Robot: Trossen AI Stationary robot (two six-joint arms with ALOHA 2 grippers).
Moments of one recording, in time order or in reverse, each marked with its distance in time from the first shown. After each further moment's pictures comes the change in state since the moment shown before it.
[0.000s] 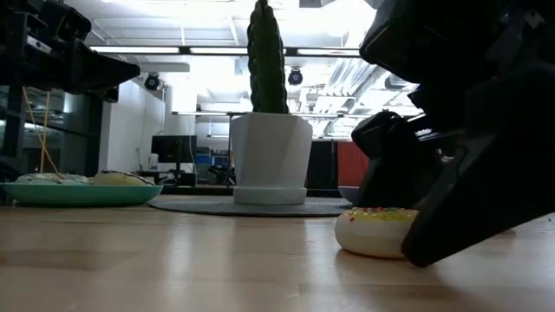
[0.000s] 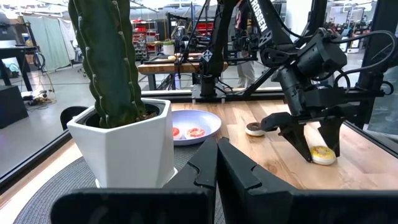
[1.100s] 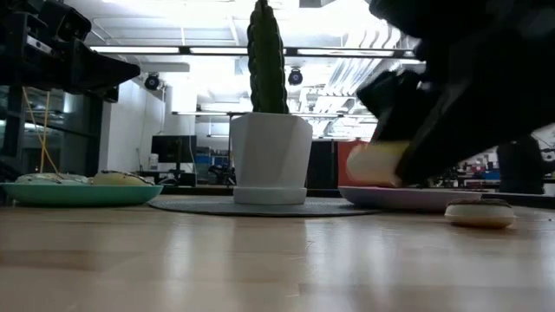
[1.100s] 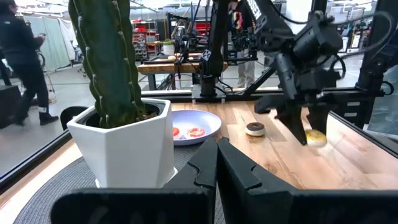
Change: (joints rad) left arm 0.000 0.000 0.000 0.000 0.000 0.000; right arm -0.020 -0.136 -0.005 -0.149 0.039 -0.068
